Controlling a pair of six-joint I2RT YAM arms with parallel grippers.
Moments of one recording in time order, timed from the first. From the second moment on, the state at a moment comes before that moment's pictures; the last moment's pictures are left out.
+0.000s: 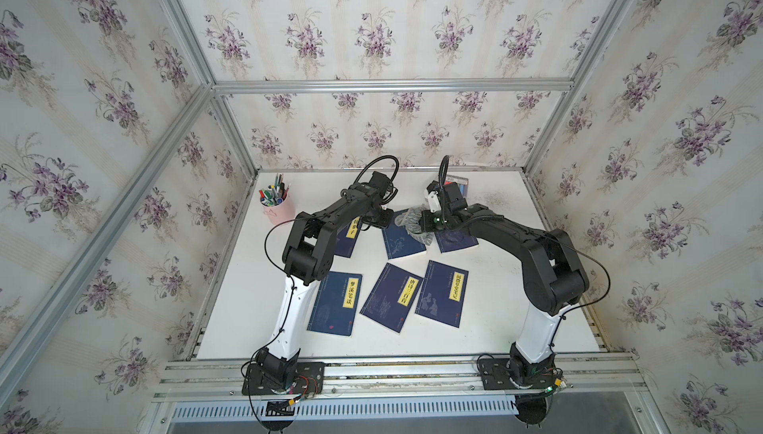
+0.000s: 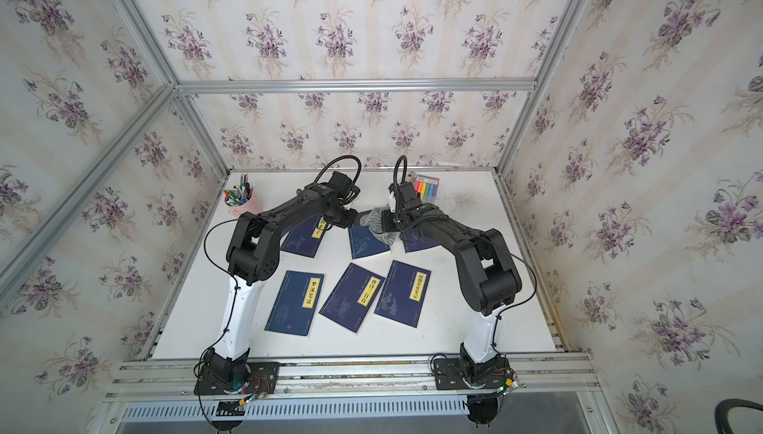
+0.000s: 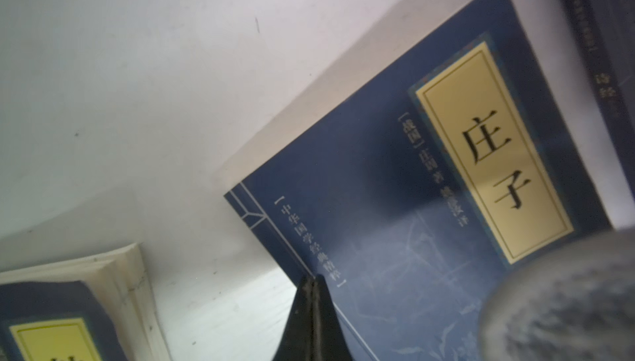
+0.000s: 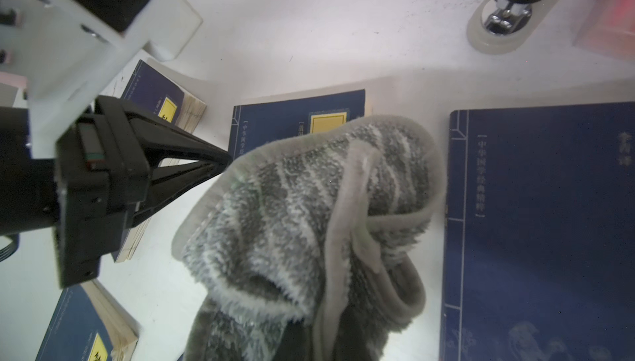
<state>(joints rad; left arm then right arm) -0.43 2.34 1.93 -0.82 0.11 -0.07 0.44 1.89 1.29 -0.32 -0.19 0.30</state>
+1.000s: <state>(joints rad) -0.42 2.42 2.02 -0.77 0.11 -0.18 0.50 1.99 1.18 -0.12 -0.14 0.34</state>
